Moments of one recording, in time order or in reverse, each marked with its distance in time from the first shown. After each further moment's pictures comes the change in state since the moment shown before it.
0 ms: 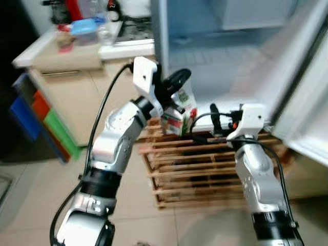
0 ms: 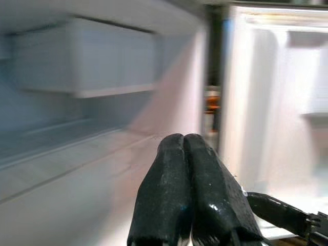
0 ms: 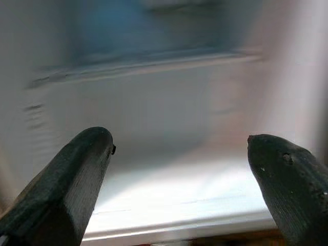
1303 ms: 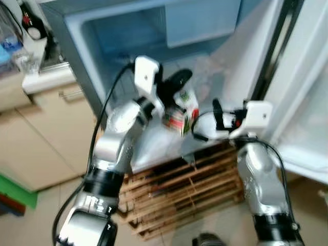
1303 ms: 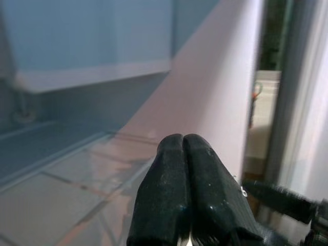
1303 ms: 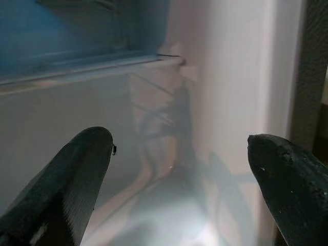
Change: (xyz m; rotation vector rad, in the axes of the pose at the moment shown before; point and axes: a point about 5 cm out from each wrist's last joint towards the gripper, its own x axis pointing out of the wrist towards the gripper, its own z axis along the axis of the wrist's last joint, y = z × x) left arm 0.011 -0.008 -0.008 0.013 0.032 -0.018; right arm -0.005 -0.011 0.004 -0.009 -0.043 -0.035
